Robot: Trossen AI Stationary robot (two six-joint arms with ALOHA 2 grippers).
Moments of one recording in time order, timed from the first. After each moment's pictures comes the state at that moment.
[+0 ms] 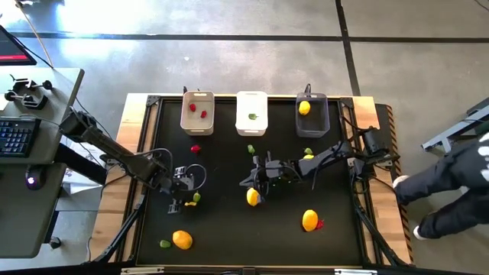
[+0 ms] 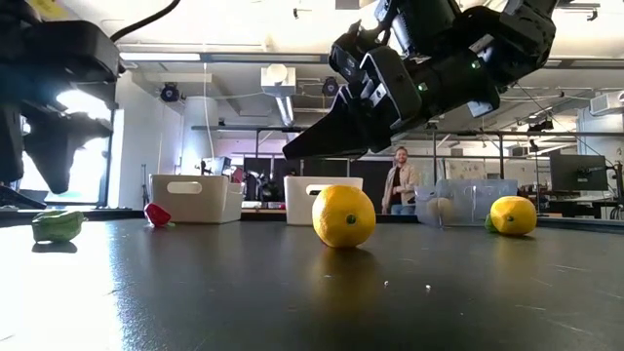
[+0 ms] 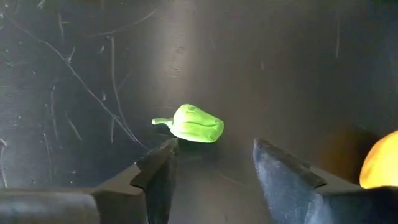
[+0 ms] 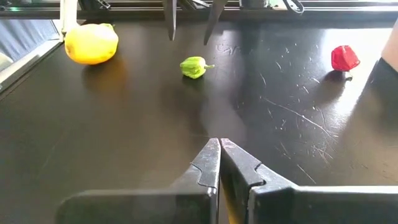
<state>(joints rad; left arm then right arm) -0.50 1.15 0.55 -0.50 -0.09 -0.52 0.16 1.86 0.84 0.61 0.02 0.04</state>
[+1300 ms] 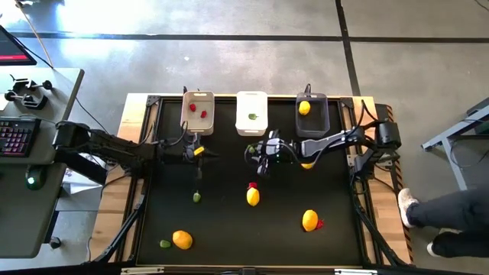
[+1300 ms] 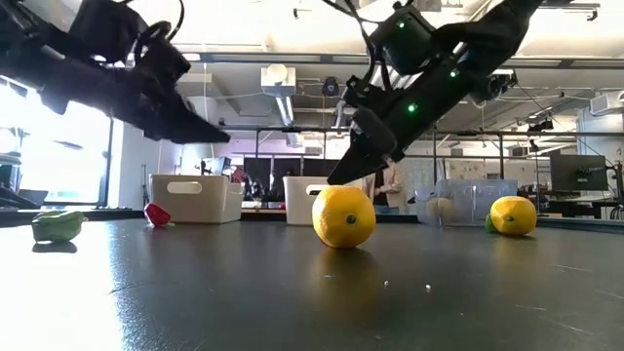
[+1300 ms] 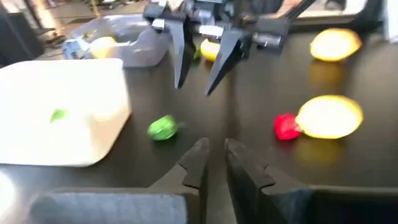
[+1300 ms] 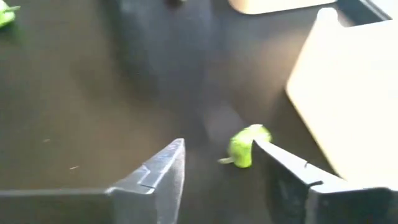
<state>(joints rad) 0.06 1.15 0.21 0.64 -0.08 0.08 -0.05 1.71 0.84 0.19 0.24 0.10</state>
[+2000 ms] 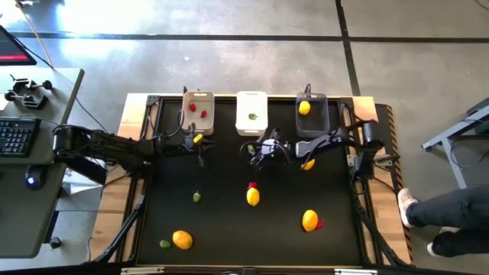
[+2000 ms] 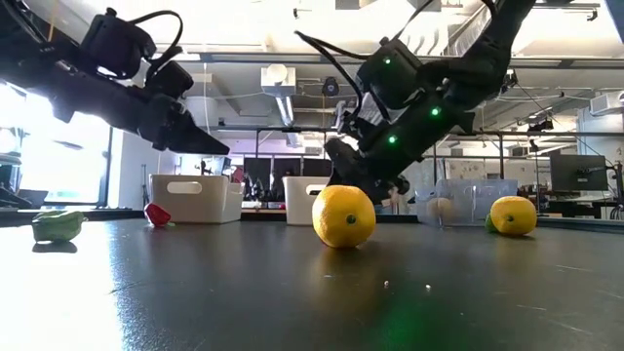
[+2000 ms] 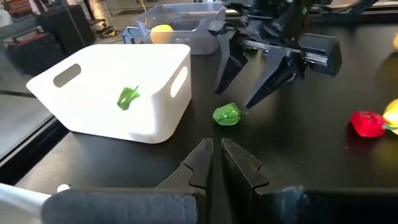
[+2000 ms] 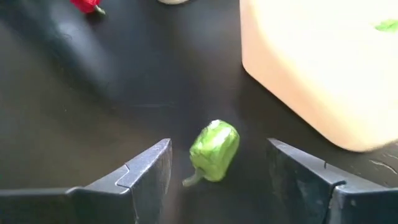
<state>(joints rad) 0.23 1.15 0.19 0.65 -0.09 0.11 -0.08 1.87 0.84 0.35 0.37 0.39</state>
